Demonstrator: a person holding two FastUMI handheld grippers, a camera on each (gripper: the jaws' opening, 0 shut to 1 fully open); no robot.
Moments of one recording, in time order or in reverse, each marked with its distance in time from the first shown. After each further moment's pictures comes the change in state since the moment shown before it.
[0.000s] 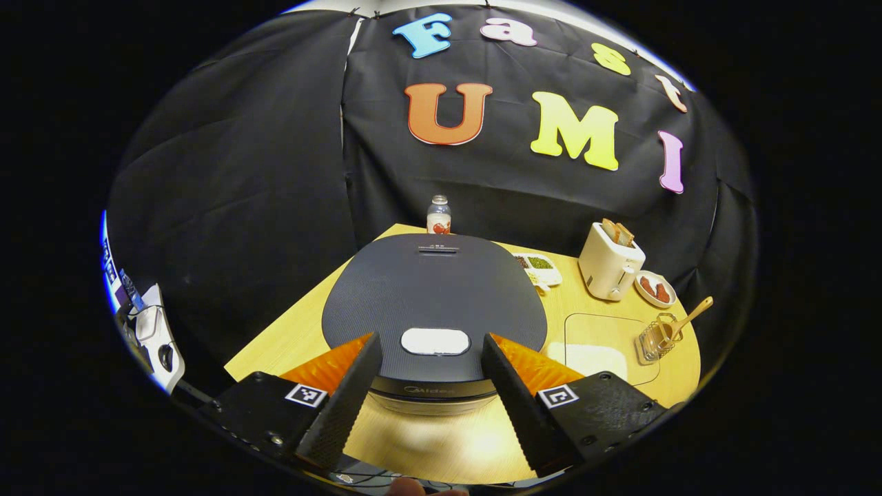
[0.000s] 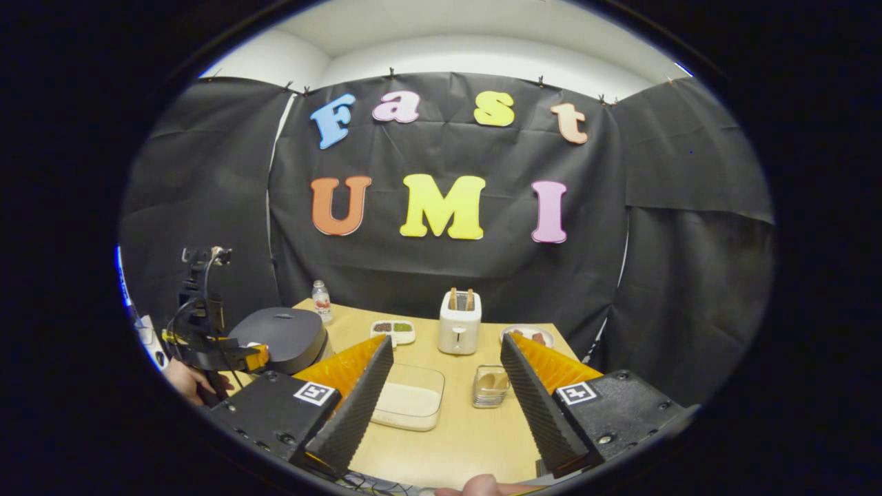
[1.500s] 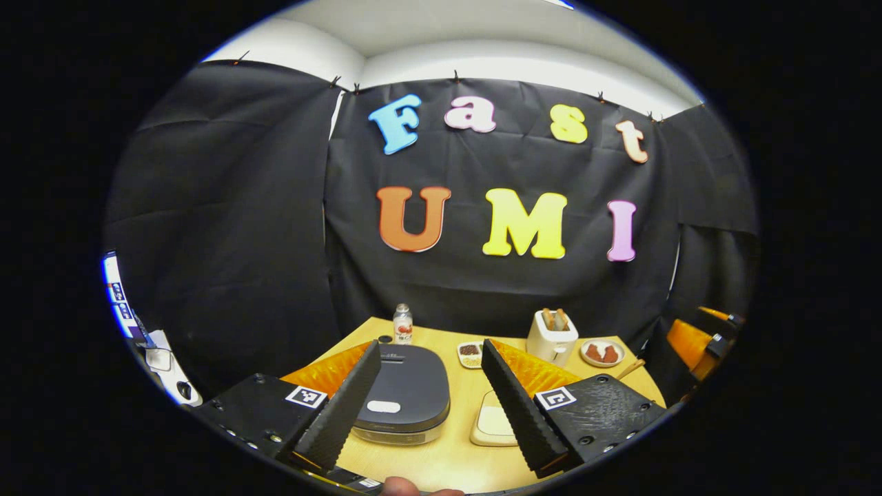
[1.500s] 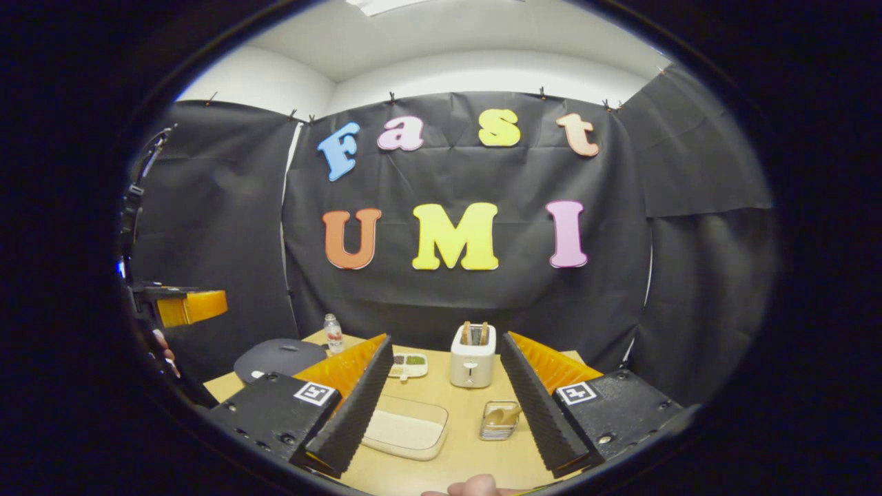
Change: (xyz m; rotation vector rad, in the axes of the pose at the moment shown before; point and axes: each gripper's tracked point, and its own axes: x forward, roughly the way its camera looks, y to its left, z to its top) left arm -0.169 -0.077 0.158 0.043 -0.413 -0.120; right arm 0.033 -0.021 0.045 0.044 -0.143 0.108
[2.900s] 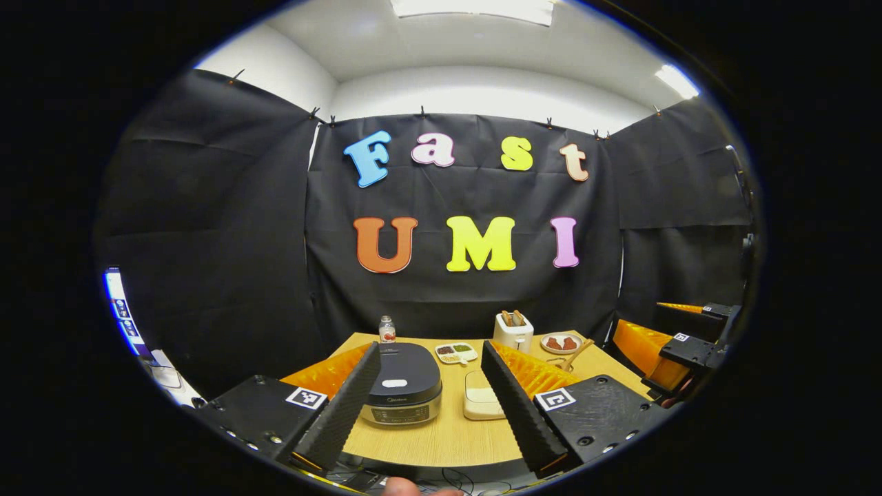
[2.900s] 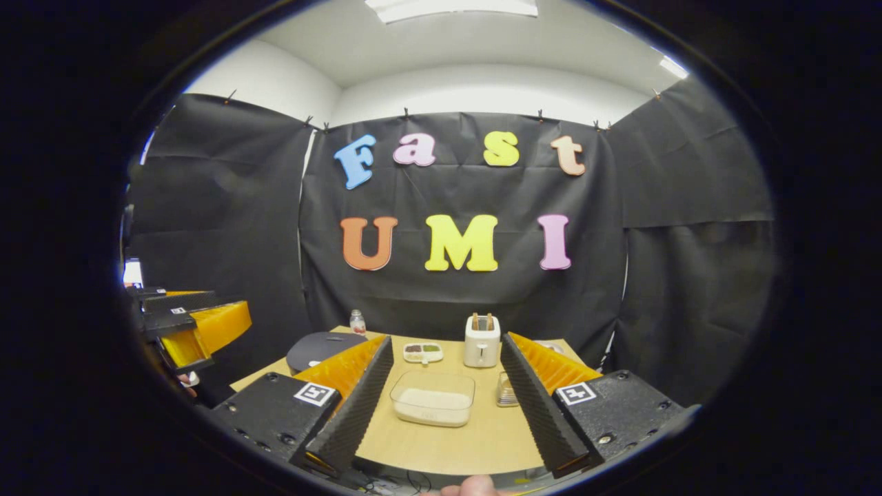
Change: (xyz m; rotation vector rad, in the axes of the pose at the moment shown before) left arm -0.144 0.030 -0.009 0.058 -0.057 -0.137; right arm -0.153 0.096 -0.001 -0.018 -0.006 -0.056
